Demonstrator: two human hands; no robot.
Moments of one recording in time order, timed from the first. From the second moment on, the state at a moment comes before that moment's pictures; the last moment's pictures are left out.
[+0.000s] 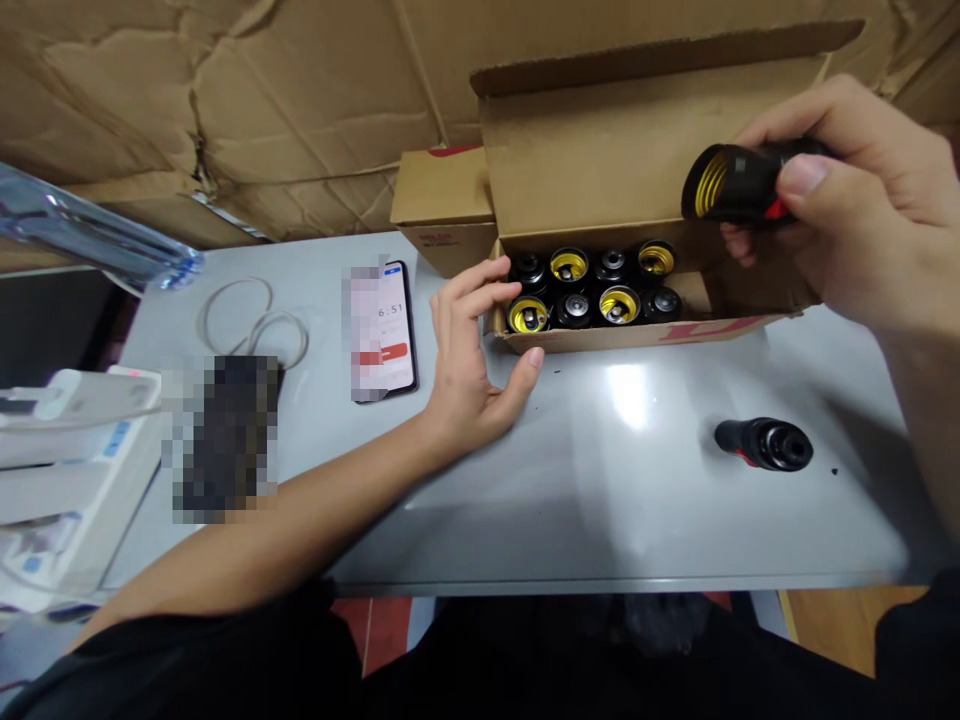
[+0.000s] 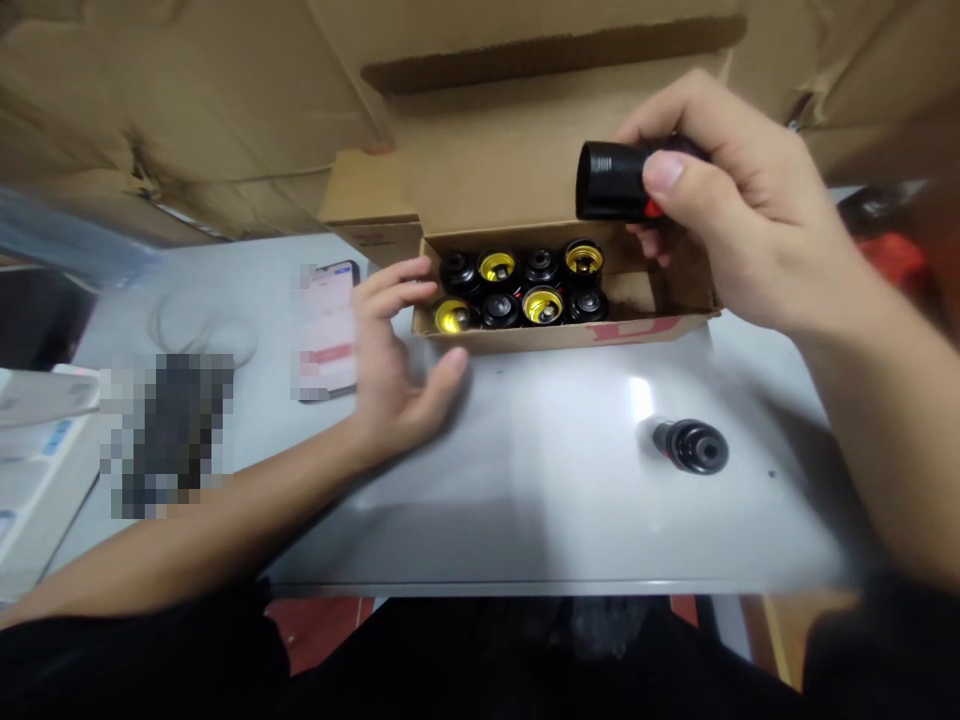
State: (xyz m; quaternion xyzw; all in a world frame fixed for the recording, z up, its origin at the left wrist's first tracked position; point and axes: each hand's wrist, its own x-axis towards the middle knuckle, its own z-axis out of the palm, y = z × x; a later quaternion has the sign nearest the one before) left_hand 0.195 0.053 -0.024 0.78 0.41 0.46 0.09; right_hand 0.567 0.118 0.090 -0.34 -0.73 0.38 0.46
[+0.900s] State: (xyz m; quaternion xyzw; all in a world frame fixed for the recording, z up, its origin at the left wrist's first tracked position) left_hand 0.193 0.062 -0.030 0.79 0.36 0.49 0.07; right_hand 0.575 0.109 0.099 -0.38 -0.84 0.21 0.31
